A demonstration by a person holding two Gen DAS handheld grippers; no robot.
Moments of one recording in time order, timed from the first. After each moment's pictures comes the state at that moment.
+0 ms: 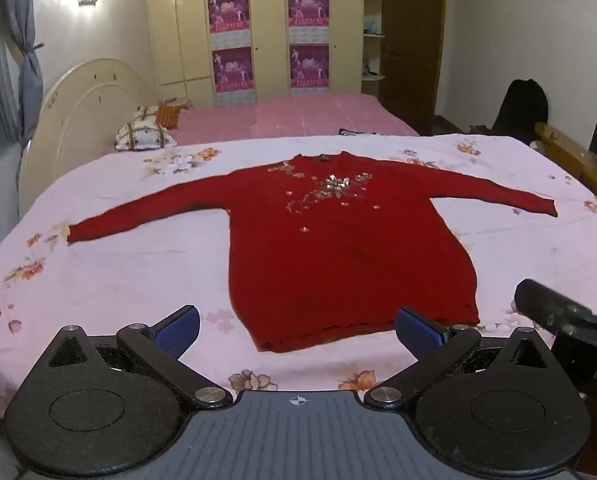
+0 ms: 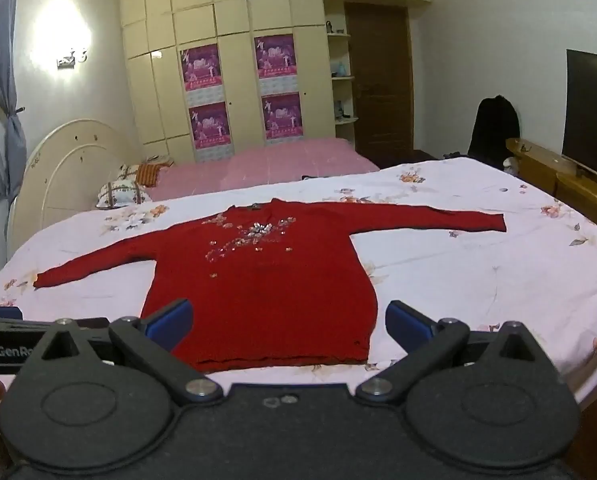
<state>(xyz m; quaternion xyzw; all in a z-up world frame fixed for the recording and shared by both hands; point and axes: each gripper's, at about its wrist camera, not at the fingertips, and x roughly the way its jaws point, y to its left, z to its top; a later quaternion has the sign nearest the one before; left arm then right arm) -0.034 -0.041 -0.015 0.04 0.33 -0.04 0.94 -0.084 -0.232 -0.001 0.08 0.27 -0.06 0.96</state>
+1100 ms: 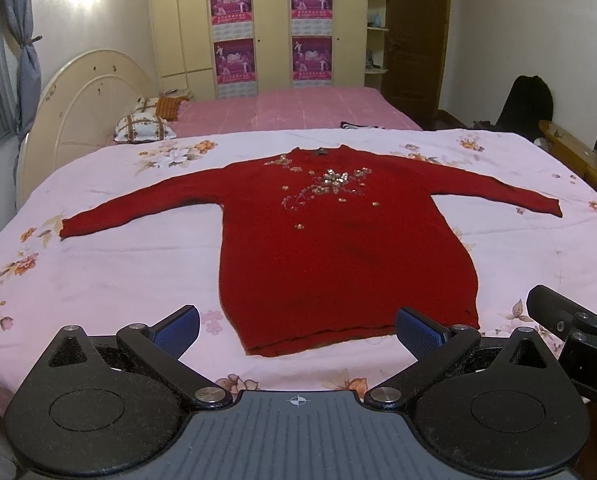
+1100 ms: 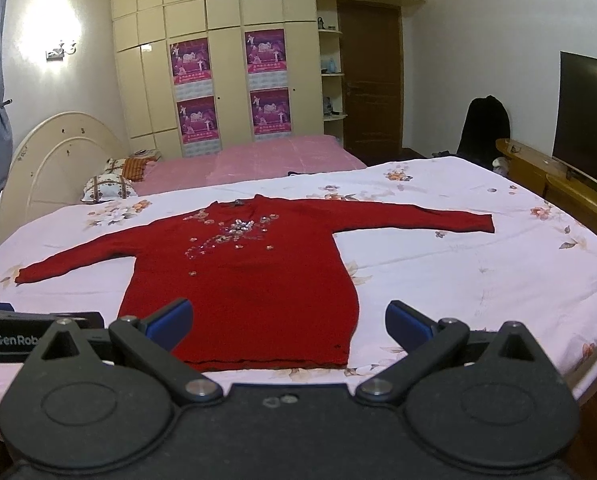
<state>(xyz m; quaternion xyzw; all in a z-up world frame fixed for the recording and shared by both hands) -0.027 -0.044 -0.007 0.04 0.36 -0.04 0.93 -0.093 -0.233 0.001 0.10 0.28 -0.07 0.95</state>
